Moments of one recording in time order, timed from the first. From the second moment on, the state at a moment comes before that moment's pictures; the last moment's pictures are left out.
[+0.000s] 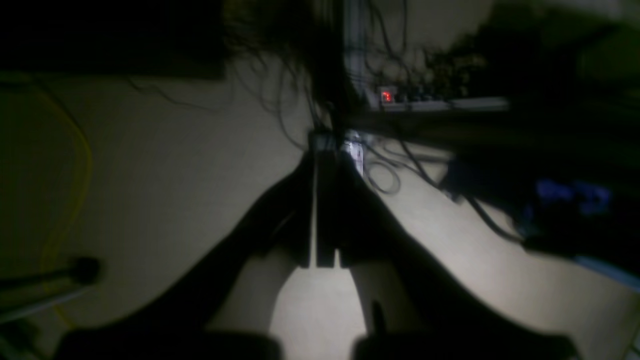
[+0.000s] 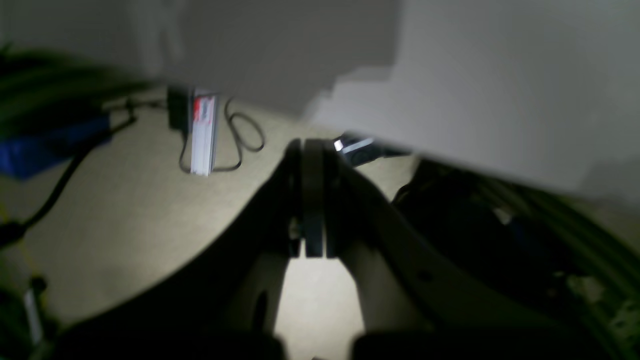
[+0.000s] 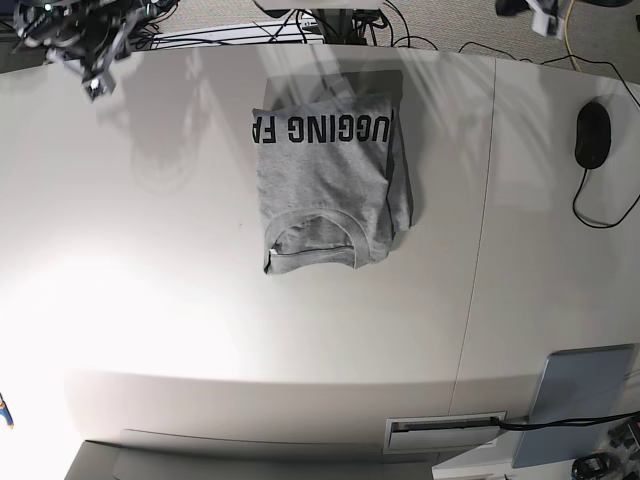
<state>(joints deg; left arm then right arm) 54.7 -7.9 -31.1 96.6 -25.7 -39.8 30.9 -51.2 21.7 29.5 121.7 30.2 27.1 -64.4</state>
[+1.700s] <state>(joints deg) 11.4 -4.8 -3.0 19.6 -19.9 -24.6 14.8 -12.9 15.1 29.8 24.5 -5.8 37.0 -16.1</state>
